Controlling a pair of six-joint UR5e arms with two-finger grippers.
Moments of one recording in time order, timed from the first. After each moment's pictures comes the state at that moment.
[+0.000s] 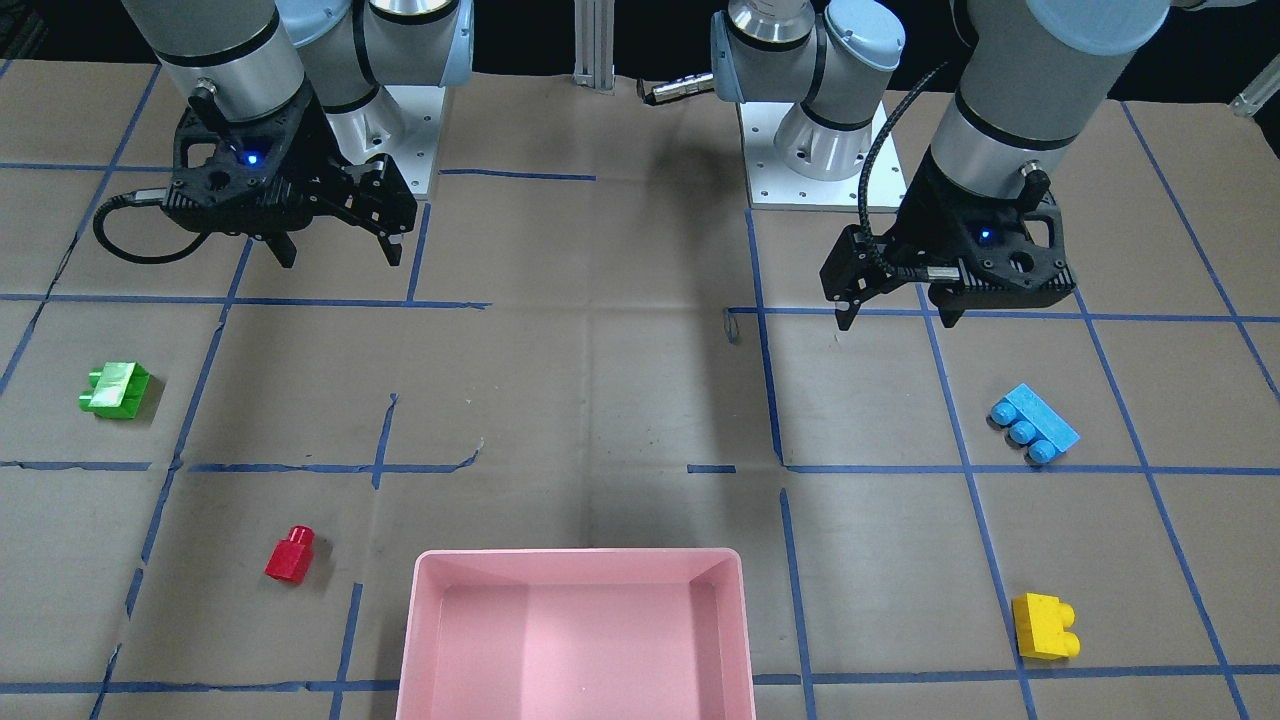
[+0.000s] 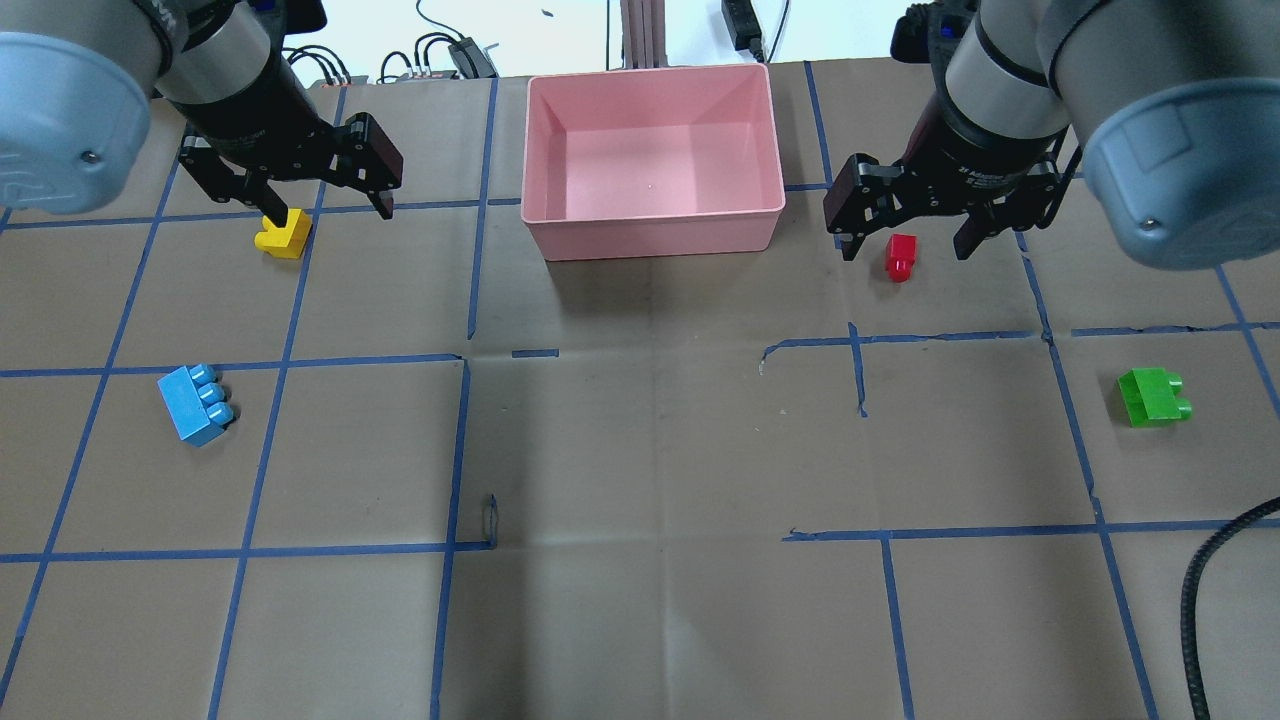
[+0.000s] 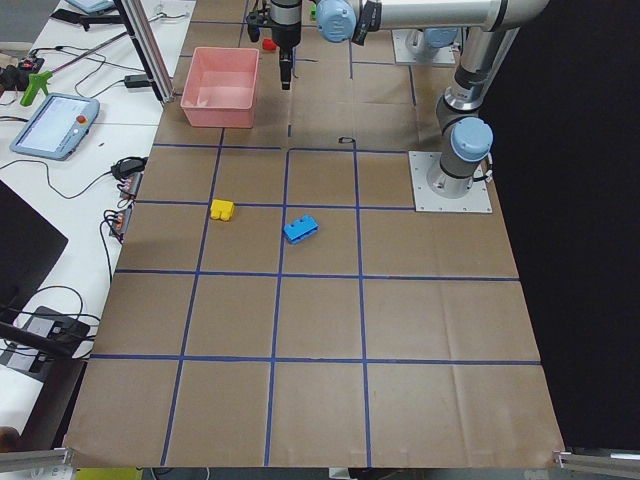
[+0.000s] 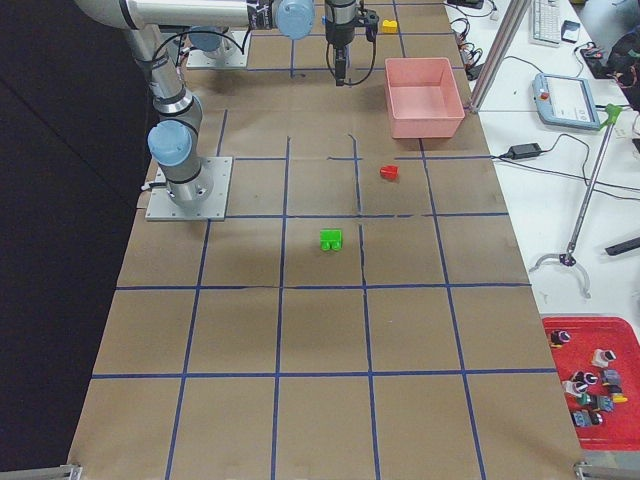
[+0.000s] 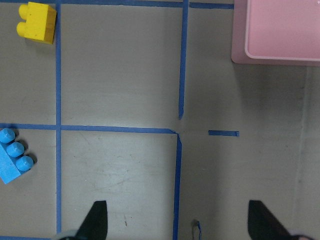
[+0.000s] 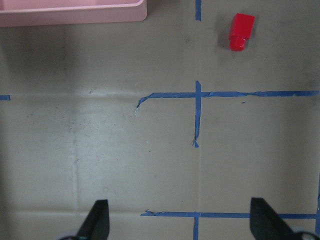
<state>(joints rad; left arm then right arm) -1.53 -1.64 -1.55 -1.46 1.58 0.00 1.61 -1.61 1.66 -1.67 -1.51 0.04</state>
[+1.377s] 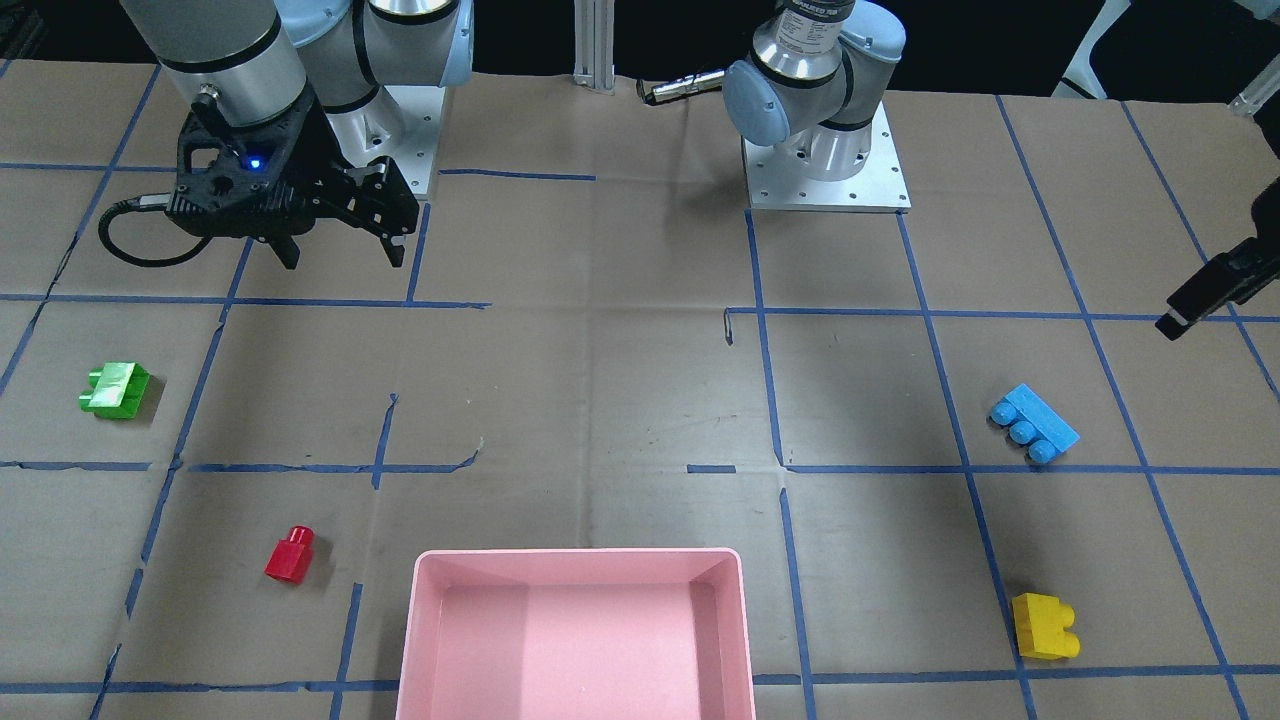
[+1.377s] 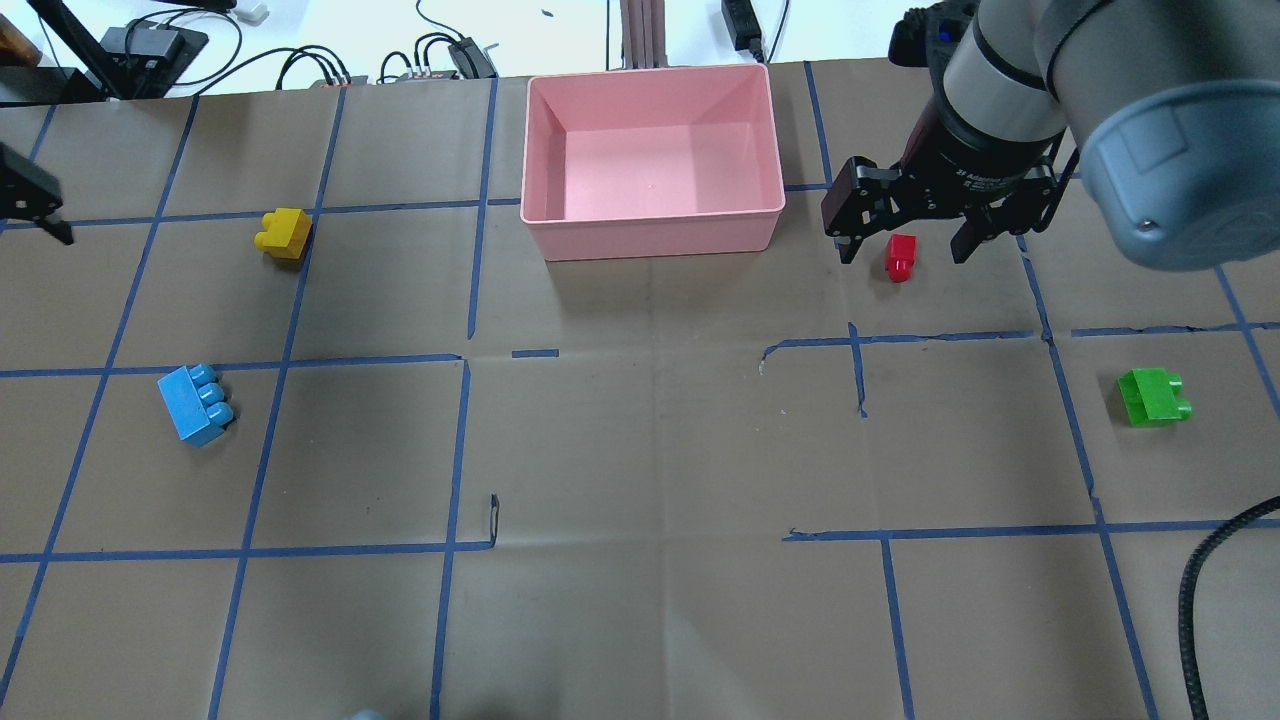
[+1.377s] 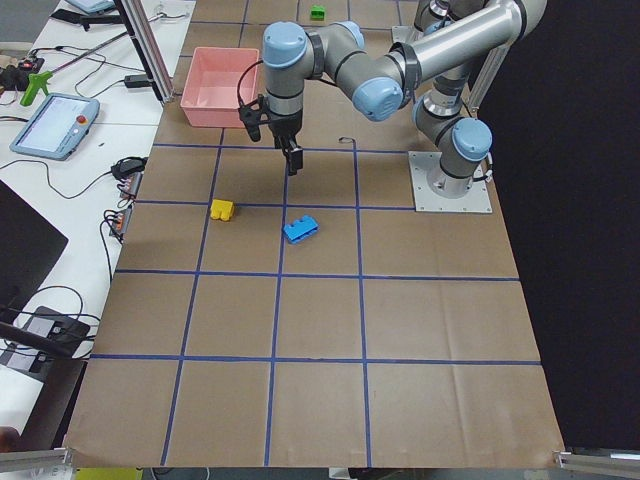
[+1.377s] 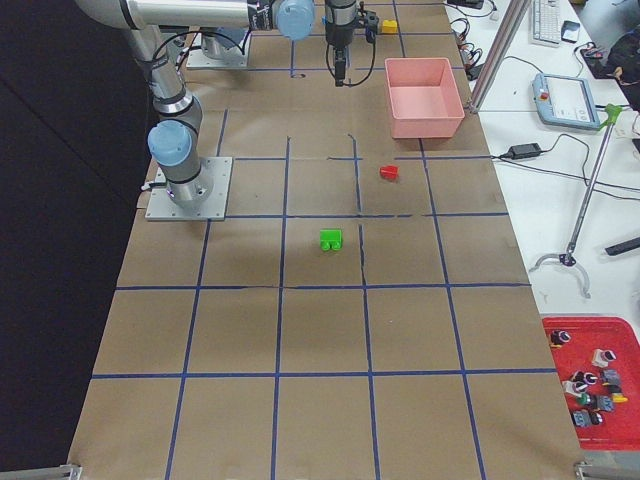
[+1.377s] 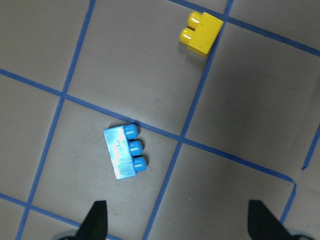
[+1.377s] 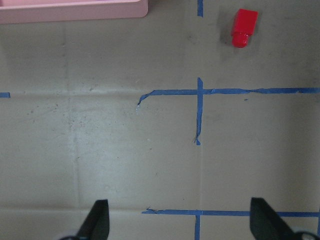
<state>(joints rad) -0.96 -1.64 -1.58 -1.43 1.58 0.15 1.60 -1.60 1.67 -1.66 -1.50 0.04</state>
